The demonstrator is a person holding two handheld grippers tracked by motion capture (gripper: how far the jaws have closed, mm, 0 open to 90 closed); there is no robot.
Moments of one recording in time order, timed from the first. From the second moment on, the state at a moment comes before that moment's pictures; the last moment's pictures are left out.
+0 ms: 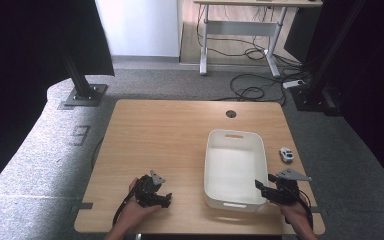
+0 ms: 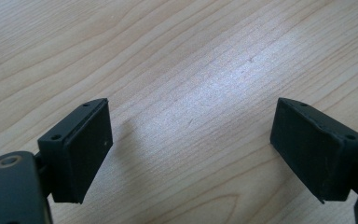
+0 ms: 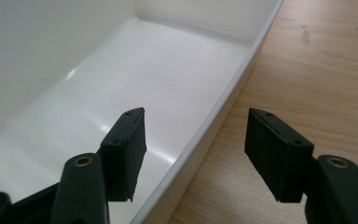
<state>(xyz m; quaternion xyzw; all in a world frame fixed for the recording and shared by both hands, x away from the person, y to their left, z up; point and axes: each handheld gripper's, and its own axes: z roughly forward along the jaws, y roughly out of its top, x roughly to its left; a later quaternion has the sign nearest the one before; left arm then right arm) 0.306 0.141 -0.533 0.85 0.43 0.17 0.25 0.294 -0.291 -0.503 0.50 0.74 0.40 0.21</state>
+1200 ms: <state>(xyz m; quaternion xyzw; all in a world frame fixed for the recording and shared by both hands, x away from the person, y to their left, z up) 0.307 0.141 -0.533 0.85 0.43 0.17 0.25 0.302 -0.270 -0.498 0.58 0.68 0.39 0.22</state>
